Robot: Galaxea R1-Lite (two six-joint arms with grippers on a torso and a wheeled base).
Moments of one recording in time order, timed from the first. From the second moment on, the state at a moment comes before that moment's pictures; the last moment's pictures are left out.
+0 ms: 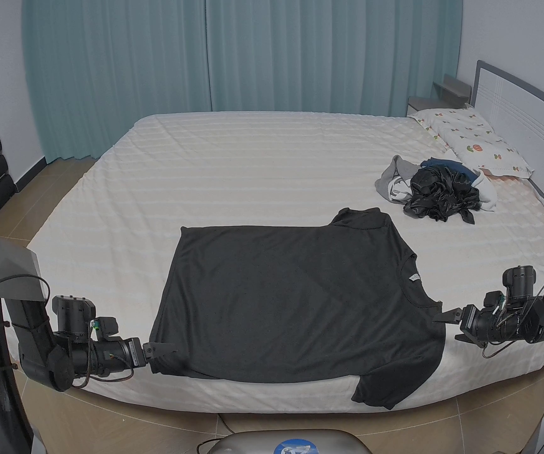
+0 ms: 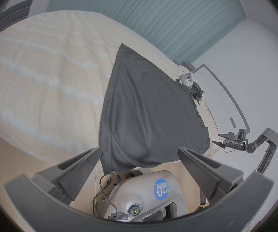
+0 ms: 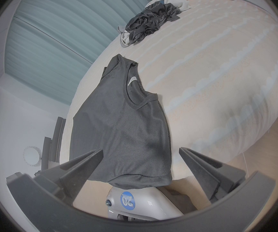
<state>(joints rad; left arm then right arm) 0.00 2.25 -0.32 -1.17 -0.55 -0.34 -0.16 2.11 -0.48 -0.80 0.46 0.44</state>
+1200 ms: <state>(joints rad) -0.09 2.33 -0.37 -1.17 -0.42 -0.32 -0.16 2.11 -0.48 -0.80 0.46 0.44</state>
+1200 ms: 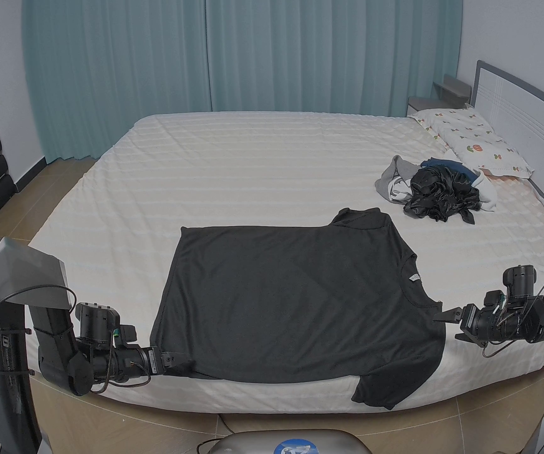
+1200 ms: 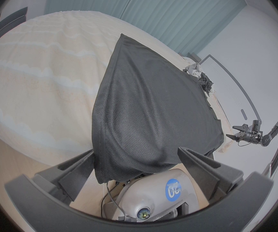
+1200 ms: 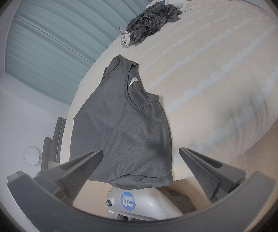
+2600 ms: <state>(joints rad) -0.06 2.29 -0.28 -1.22 -0.40 -0.51 -0.11 2.20 -0.53 -0.81 0.45 0.44</state>
